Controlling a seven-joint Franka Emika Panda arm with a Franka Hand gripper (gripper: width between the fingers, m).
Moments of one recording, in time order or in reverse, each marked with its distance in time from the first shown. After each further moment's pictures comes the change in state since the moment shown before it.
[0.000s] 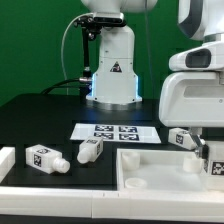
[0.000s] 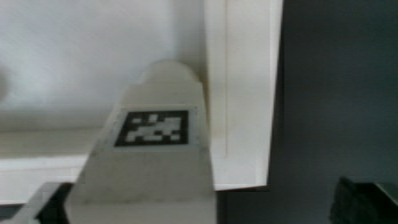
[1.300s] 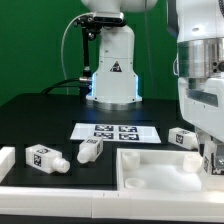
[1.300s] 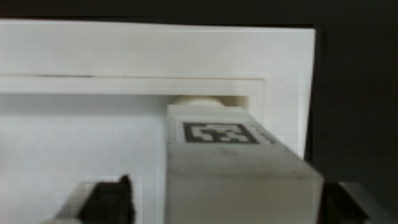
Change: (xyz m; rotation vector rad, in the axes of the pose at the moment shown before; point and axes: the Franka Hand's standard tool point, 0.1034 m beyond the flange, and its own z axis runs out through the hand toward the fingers) arm -0.006 0.023 0.005 0.033 -0.080 1.474
